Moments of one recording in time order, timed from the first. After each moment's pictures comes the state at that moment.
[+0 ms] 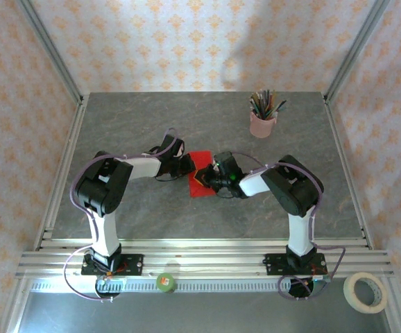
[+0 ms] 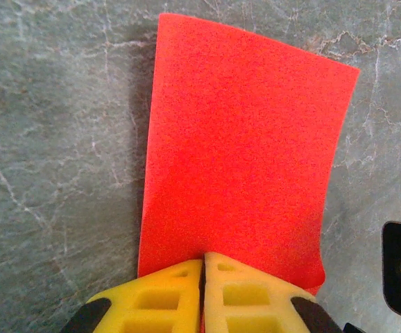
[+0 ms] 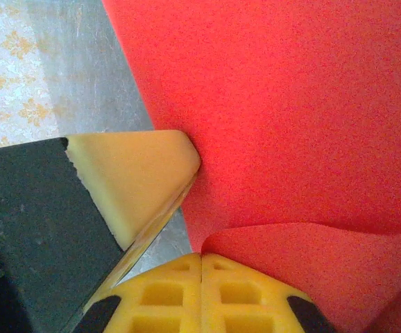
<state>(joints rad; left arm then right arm) -0.42 1.91 1.02 -0.07 0.31 -0.83 0.66 1.95 0.82 0.51 -0.39 1.26</state>
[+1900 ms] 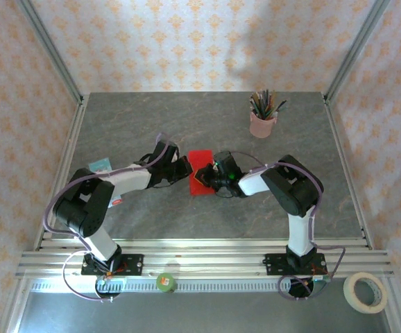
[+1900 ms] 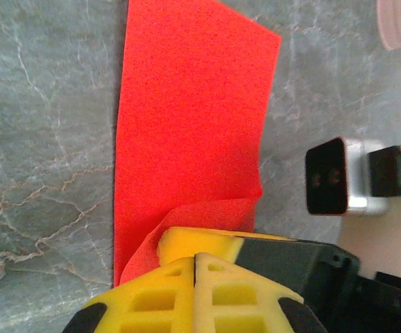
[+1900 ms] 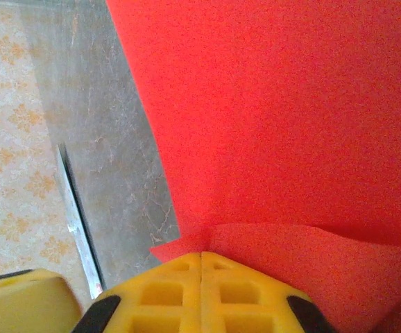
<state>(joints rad) -0.46 1.67 0.85 -0.01 0.28 -0.91 0.66 1.95 0.83 0.48 -0.35 1.23</state>
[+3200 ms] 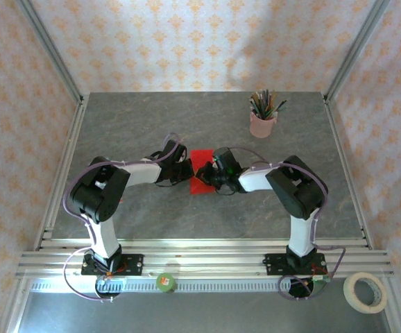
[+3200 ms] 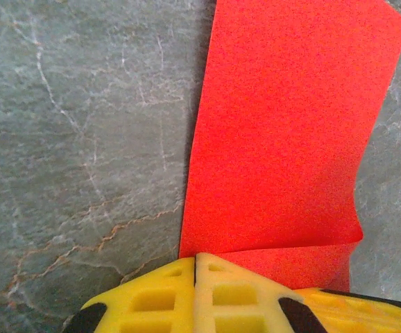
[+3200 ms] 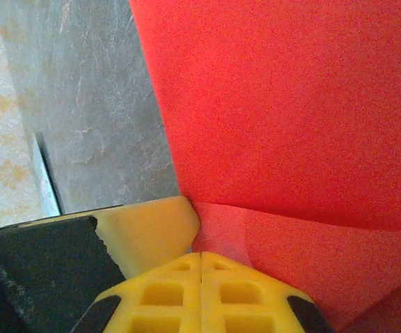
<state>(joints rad) -0.47 1.84 0.96 -0.10 0.20 -0.84 0.66 1.90 0.90 0.28 -0.35 1.13</state>
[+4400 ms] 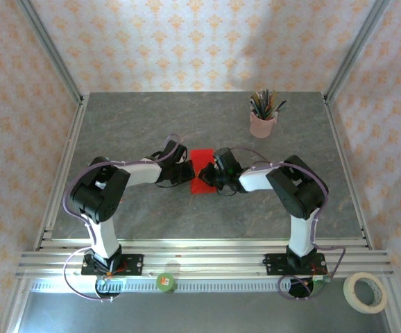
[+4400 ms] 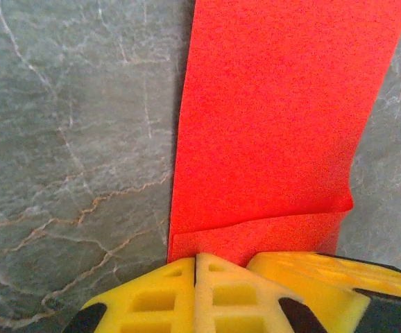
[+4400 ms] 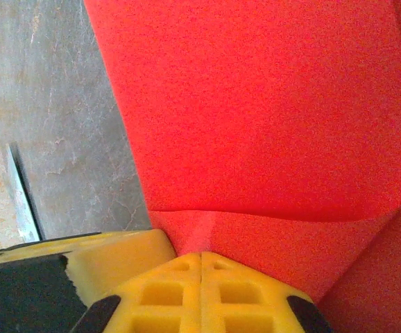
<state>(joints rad) -0.48 1.83 0.96 -0.12 0.26 -0.85 0.65 1.90 0.89 0.25 -0.31 1.11</state>
